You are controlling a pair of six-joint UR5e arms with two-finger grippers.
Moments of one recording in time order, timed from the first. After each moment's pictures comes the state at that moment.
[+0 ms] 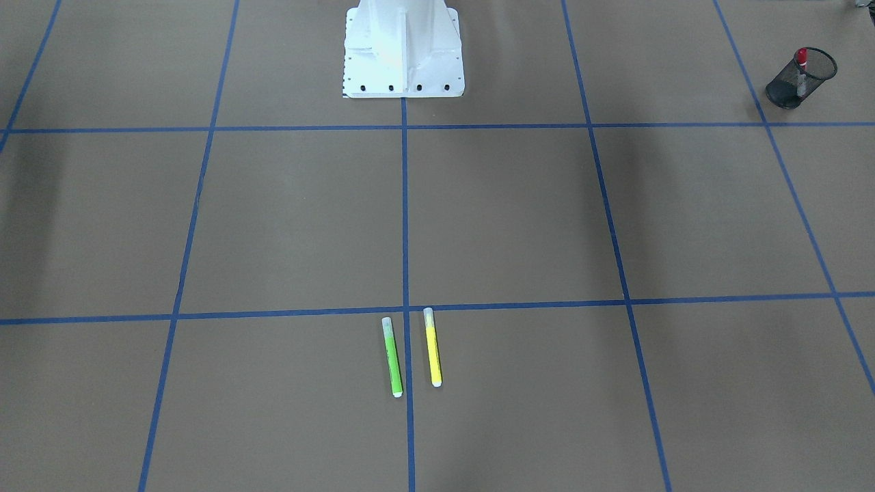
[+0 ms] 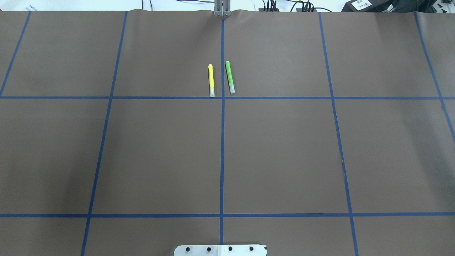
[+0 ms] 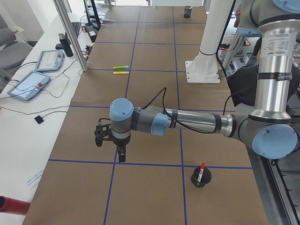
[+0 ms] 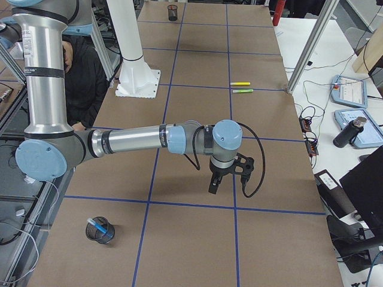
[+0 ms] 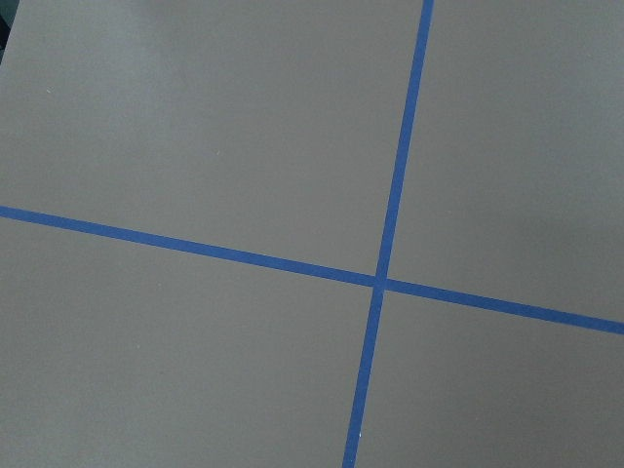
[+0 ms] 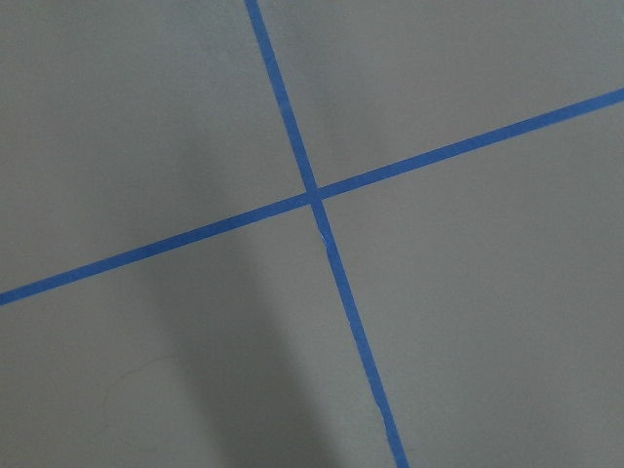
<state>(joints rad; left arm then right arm) -1.57 -1.57 -1.66 -1.67 -2.30 -0.32 1.57 -1.56 1.73 -1.71 2.39 0.32</state>
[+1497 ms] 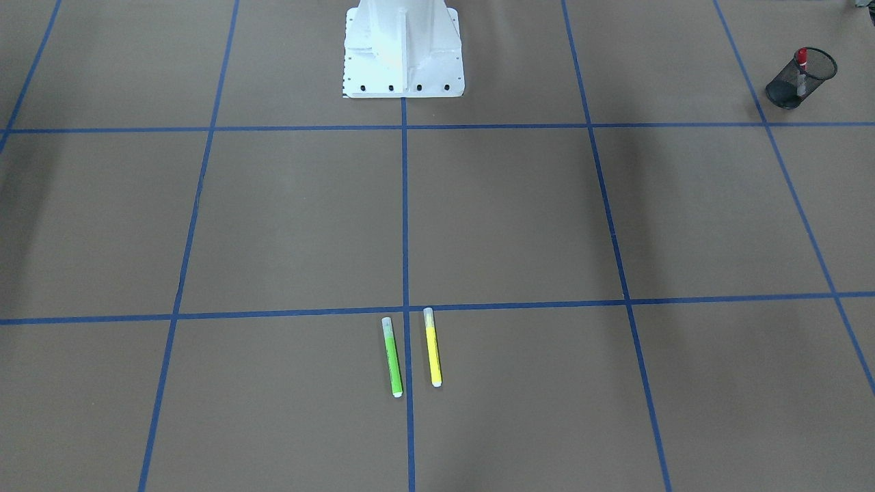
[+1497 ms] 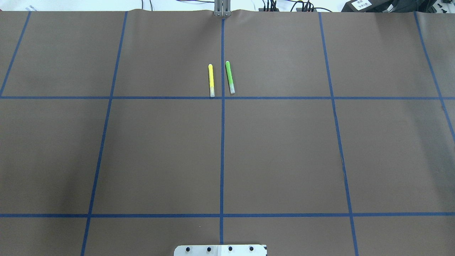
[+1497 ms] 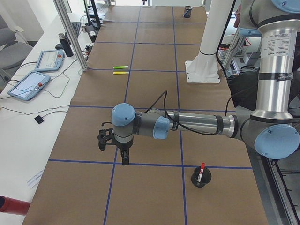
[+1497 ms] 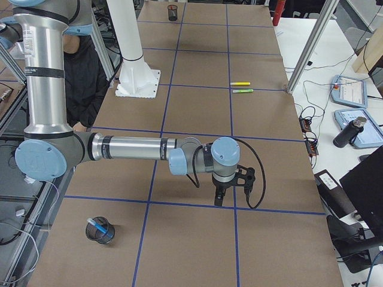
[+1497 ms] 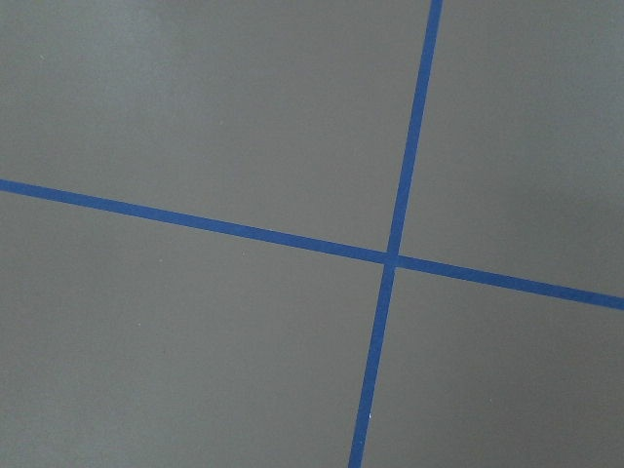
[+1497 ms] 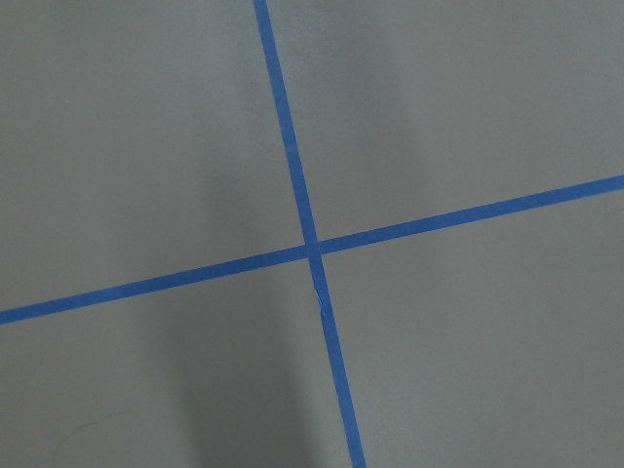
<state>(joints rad) -1.57 -1.55 -1.65 -1.67 -2.30 -0.31 1.55 -1.58 1.59 -1.44 2.37 0.33</state>
